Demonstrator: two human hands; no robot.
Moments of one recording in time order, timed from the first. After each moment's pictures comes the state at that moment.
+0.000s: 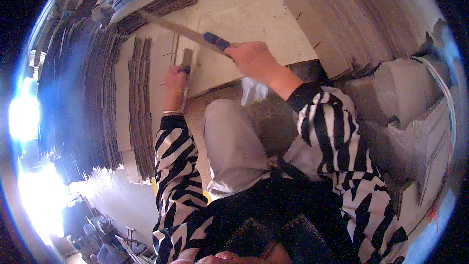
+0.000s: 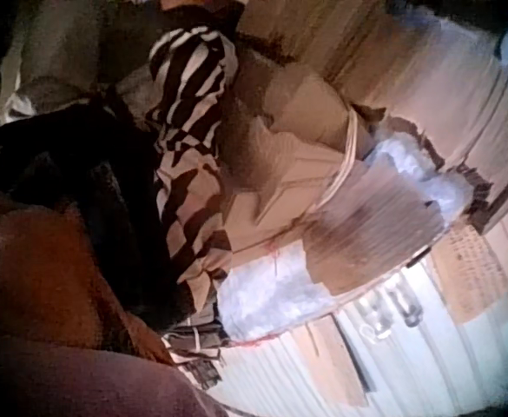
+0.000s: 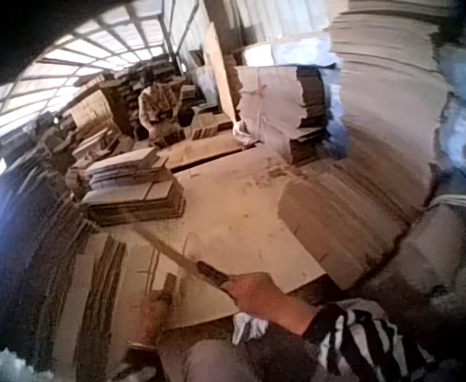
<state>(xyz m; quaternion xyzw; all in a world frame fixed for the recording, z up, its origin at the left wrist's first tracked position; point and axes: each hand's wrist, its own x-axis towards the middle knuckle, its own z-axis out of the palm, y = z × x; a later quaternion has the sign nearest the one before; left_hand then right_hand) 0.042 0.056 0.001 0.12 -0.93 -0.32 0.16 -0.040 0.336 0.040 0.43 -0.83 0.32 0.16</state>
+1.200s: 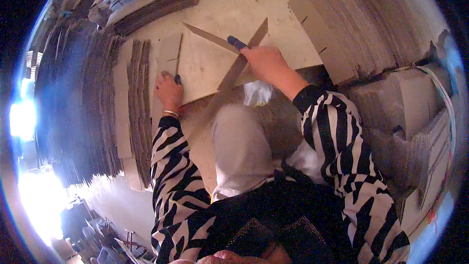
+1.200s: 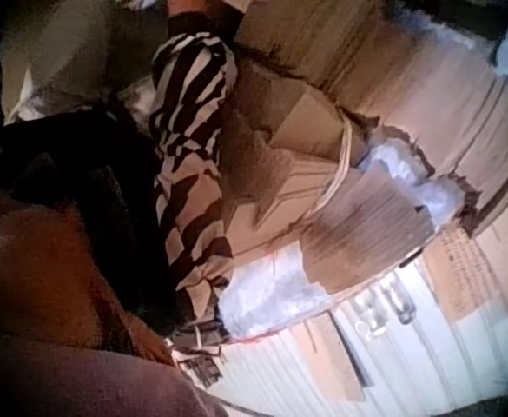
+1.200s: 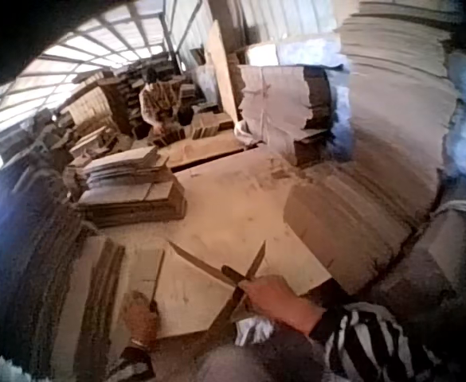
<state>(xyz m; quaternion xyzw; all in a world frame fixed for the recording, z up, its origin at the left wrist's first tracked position) 0.051 0.006 -0.036 0.22 -0.95 0.18 0.15 -0.050 0.340 0.031 0.36 -0.92 0.15 -0.01</state>
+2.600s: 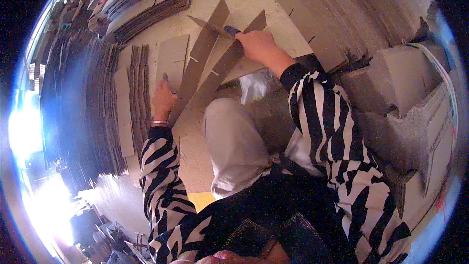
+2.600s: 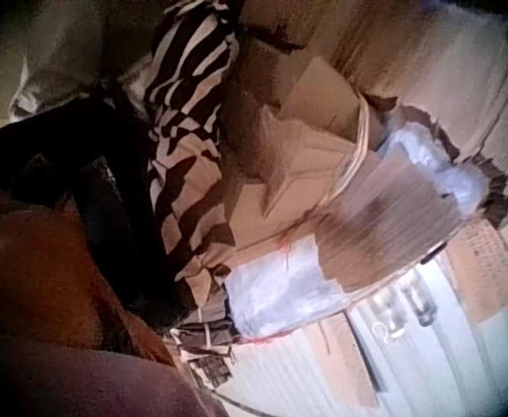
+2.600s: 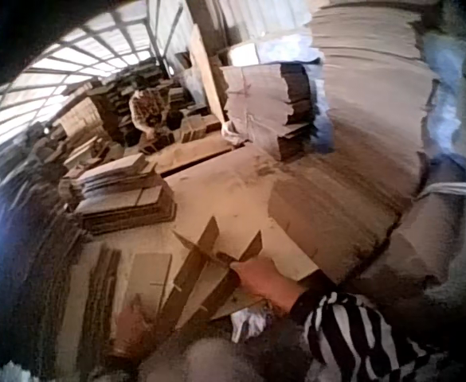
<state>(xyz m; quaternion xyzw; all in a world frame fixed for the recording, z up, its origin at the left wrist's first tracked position) 0.050 0.020 0.000 0.12 -0.99 0.03 0.07 -0.091 0.372 0.039 0.27 -0.95 0.14 -0.02</state>
